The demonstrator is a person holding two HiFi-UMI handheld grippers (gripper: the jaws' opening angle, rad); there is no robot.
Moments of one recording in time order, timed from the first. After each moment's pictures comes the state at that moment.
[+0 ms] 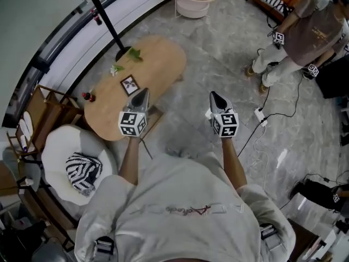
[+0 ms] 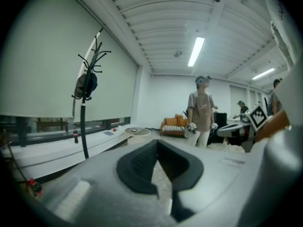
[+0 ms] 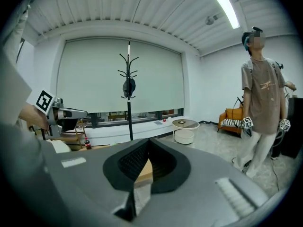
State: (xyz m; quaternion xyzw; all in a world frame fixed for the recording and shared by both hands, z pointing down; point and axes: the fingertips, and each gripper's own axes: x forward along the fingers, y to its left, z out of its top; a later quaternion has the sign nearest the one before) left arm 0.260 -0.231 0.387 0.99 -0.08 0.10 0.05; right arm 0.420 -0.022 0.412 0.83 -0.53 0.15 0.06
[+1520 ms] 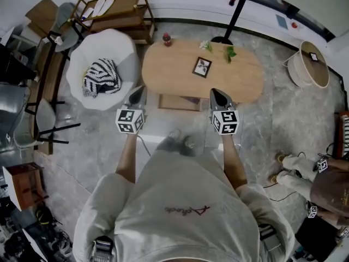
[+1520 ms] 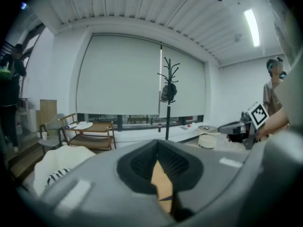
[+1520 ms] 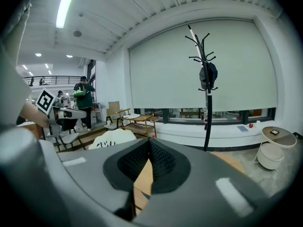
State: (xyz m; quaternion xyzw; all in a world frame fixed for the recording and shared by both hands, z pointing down) left arm -0.020 -0.239 0.394 0.83 -0.54 0.11 0.09; right arm 0.254 -0.251 0.430 0.49 -0.86 0.12 0.11
